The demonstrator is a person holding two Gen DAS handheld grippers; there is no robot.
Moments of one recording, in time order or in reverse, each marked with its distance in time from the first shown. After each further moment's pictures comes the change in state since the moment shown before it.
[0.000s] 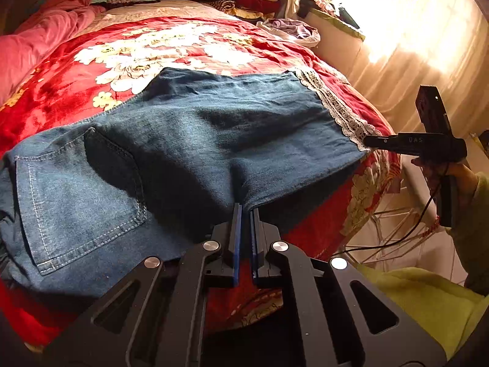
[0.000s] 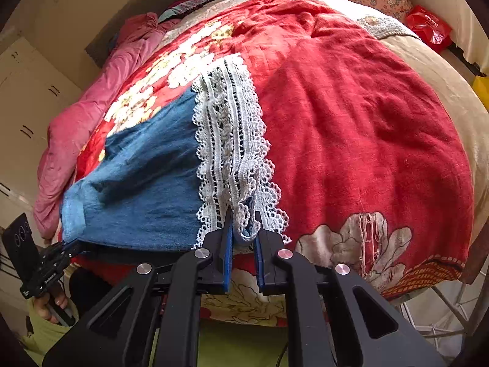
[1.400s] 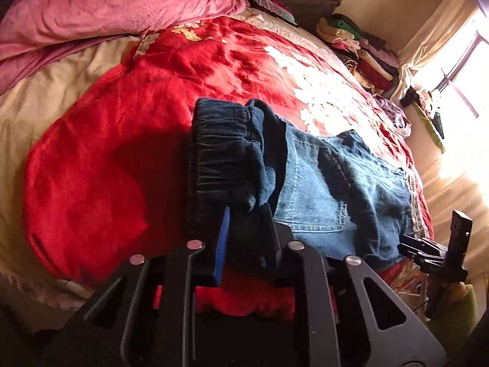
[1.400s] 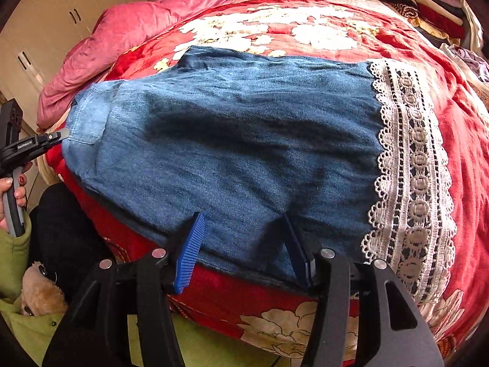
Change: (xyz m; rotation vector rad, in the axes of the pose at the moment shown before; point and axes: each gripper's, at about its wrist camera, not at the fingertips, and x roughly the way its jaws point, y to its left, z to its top) left arm -0.094 0.155 -0.053 -0.550 -0.181 0.221; right arm 0.061 0.122 -0.024 -0.511 0.113 0.019
